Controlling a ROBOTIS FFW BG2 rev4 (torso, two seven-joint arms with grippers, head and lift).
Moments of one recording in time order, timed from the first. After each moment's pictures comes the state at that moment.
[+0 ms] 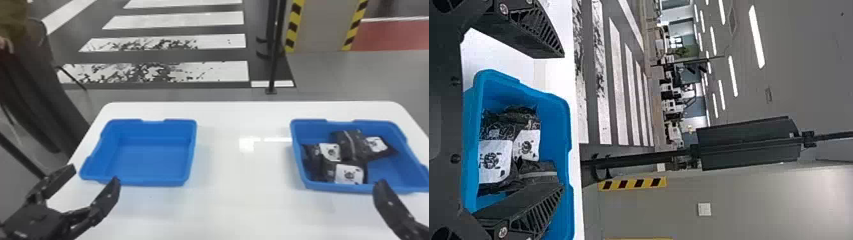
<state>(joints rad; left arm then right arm) 0.80 0.00 0.45 -2.47 0.17 0.31 -0.50 0.88 -0.02 -0.23 -2.42 -0.28 0.09 0.30</state>
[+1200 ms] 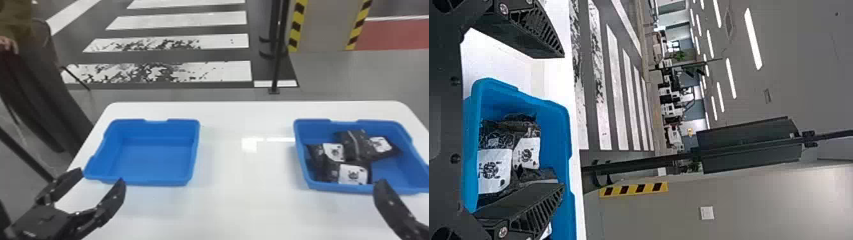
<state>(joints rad) 0.79 0.00 0.45 -2.46 0.18 0.35 -0.50 0.87 -0.03 -0.21 -2.41 -0.31 0.10 0.30</state>
